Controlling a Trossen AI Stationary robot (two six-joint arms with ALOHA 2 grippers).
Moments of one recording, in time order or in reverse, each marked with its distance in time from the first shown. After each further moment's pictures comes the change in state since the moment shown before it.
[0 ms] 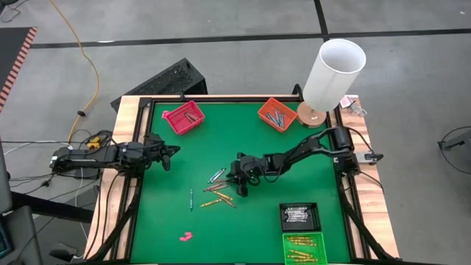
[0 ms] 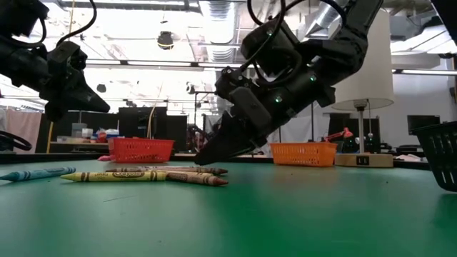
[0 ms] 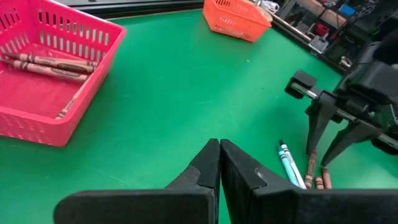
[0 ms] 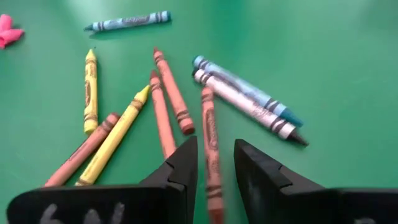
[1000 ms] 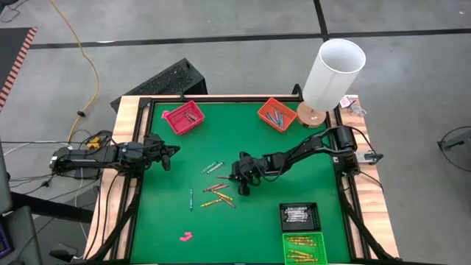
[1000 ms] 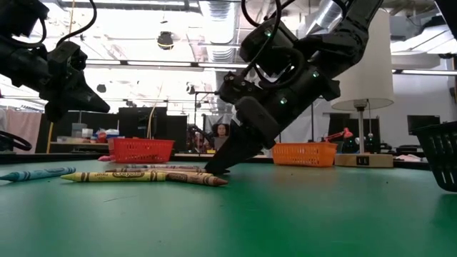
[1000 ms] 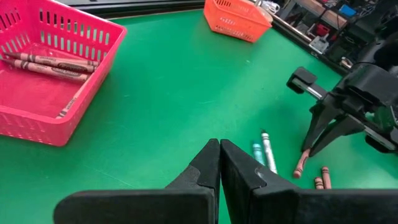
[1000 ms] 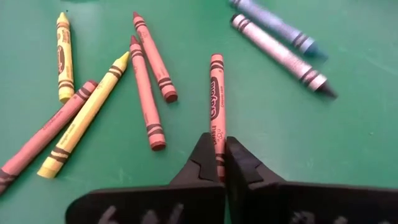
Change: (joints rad) left arm 0.000 0.000 0.000 0.000 -0.001 -0.003; right arm -0.003 -0.008 0.003 -0.211 0.078 -0.040
